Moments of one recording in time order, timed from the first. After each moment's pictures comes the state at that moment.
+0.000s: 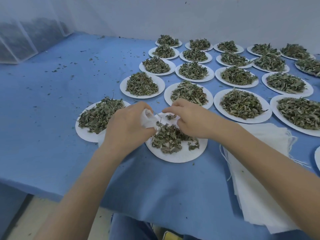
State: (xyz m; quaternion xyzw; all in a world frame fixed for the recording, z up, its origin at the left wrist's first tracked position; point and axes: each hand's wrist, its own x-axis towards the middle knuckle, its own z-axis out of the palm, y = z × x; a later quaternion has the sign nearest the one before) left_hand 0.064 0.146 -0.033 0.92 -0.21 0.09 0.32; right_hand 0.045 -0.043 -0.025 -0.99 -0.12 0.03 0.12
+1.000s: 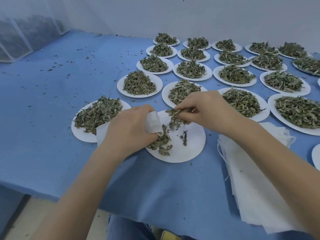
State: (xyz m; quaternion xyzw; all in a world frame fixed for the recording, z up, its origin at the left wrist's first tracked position) left_hand 0.063 0.140 -0.031 0.94 -0.26 0.06 0.22; right_hand 0.024 -0.053 0.006 -0.97 -0.13 -0.09 0.16
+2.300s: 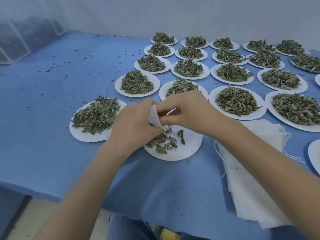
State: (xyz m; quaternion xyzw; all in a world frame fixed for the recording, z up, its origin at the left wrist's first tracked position) left_hand 0.059 0.123 -0.026 0.91 -0.26 0.07 0.32; right_hand 0.024 -0.031 0.002 -0.92 -0.19 -0.08 0.34
